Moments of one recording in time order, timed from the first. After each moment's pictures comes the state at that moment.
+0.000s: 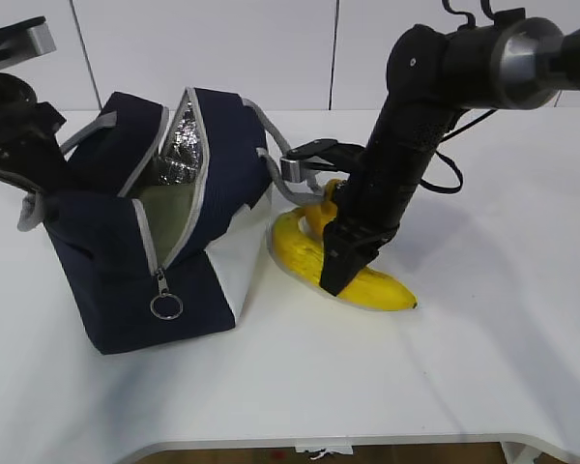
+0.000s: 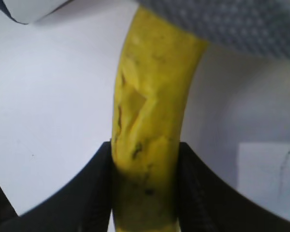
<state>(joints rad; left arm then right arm) -0.11 1.73 -1.37 -0.51 1.16 0.45 0.33 2.18 -1.69 0.38 1.20 -0.76</state>
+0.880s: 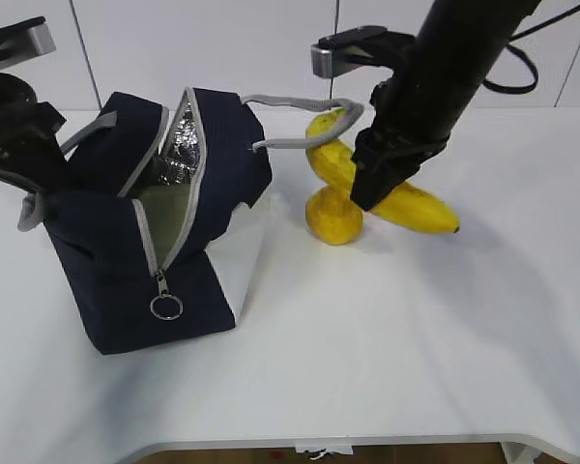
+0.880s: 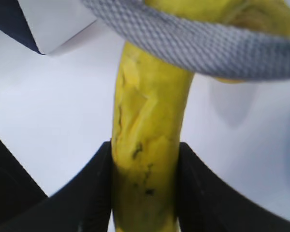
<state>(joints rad) -0.11 1.73 -1.37 -0.51 1.16 0.45 0.33 1.93 -1.69 0.25 1.22 -0.55</state>
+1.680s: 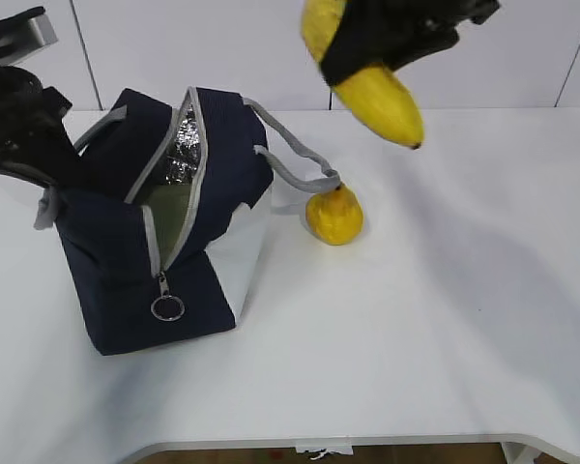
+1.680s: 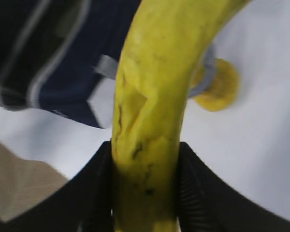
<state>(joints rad) -0.11 1.73 -1.37 -0.60 1.18 0.45 0.33 1.75 -1.81 0.35 1.25 -0.20</state>
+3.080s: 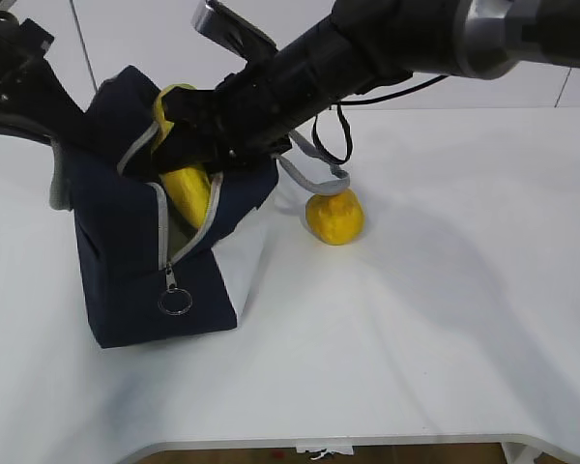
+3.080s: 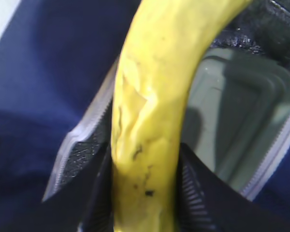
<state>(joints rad) -0.09 1.66 -1.39 -0.75 1.21 0.45 0.46 2.14 -1.82 0.94 0.87 -0.51</state>
